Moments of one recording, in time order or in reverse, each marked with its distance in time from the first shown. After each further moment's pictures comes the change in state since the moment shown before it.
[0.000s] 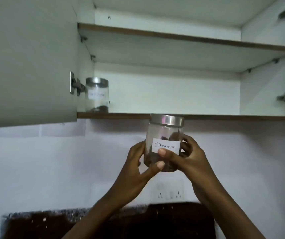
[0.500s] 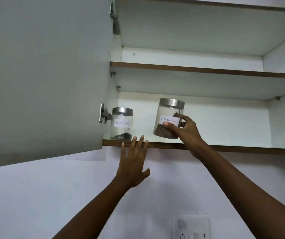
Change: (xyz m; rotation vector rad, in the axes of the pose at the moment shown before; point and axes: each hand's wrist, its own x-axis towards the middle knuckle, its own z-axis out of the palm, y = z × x) left_hand 0.106 -0.059 -0.082 1.316 0.134 0.103; right_hand 0.166 -0.040 0.054 -0.113 -0.026 -0.229
